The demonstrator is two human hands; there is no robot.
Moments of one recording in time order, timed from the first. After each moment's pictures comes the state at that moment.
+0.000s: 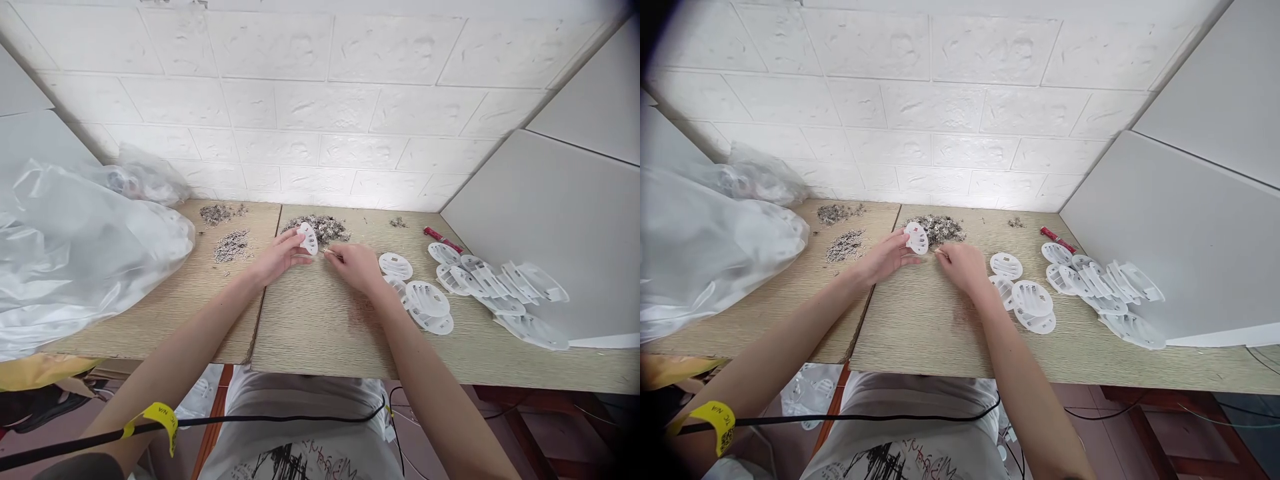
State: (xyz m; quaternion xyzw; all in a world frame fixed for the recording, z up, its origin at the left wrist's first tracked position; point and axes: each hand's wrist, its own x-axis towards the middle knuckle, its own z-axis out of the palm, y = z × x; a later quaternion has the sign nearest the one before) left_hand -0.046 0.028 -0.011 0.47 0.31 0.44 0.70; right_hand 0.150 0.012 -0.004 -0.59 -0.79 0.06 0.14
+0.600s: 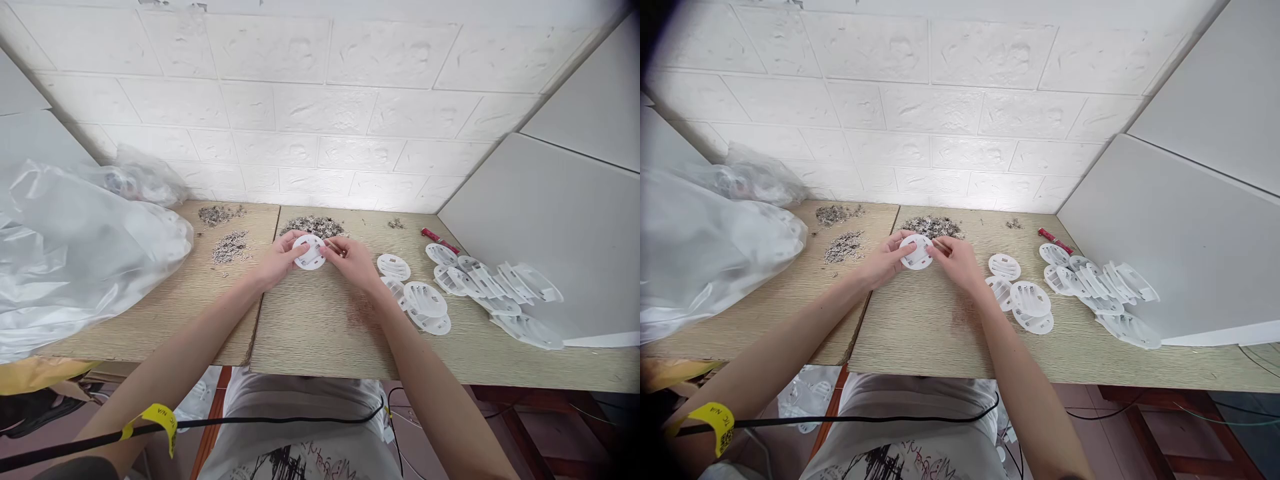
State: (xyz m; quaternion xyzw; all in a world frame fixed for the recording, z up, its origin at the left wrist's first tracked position) left_hand -0.039 0.023 -0.014 0.49 0.35 0.45 0.66; right_hand 0.148 0.016 -0.007 -0.49 -0.74 0.26 0.37
